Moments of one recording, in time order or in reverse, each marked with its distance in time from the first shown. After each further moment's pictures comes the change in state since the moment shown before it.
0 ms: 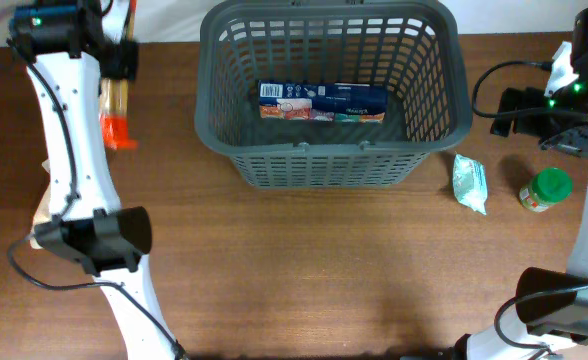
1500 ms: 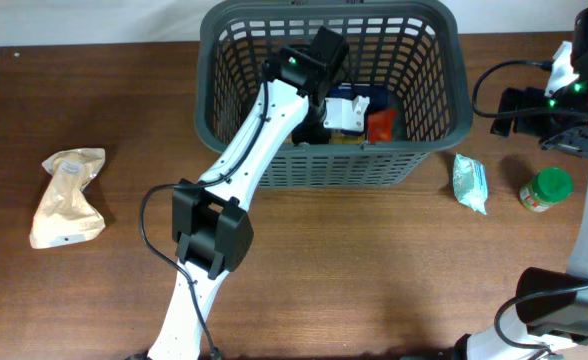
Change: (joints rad) left arm -0.622 0.151 -0.285 0.148 0.155 0.843; right arm 0.000 0.000 0.000 0.000 0.000 0.000
